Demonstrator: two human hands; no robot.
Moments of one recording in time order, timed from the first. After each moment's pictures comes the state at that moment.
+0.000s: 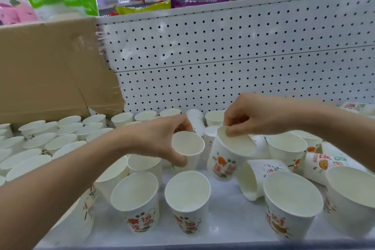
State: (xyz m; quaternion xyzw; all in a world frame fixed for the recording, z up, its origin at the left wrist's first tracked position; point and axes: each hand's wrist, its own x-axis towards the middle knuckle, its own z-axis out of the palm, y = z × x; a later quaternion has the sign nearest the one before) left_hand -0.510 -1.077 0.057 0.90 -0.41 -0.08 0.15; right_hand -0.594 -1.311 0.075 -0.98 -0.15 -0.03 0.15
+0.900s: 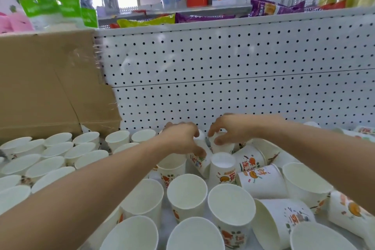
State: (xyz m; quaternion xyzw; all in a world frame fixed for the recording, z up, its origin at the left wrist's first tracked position) left_hand -0.410 -1.153 0.035 0.95 -0.31 0.00 0.02; right_hand -0.471 -1.319 0.057 -1.00 -0.06 0.03 0.02
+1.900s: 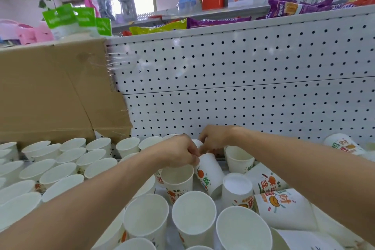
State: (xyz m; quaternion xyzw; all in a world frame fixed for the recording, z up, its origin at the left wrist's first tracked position) left_hand -0.417 -1.124 0.045 0.95 -0.28 -0.09 0.15; right_hand -0.382 -1.290 0.030 -0.97 -0.07 0.10 0.19
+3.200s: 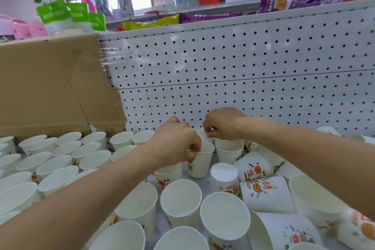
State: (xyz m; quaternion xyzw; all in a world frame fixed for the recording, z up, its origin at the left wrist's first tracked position) left_hand -0.435 -1.135 0.043 0.87 -0.44 0.20 -0.09; right_hand -0.424 -1.323 0.049 -0.98 -0.18 -0.09 -0.10
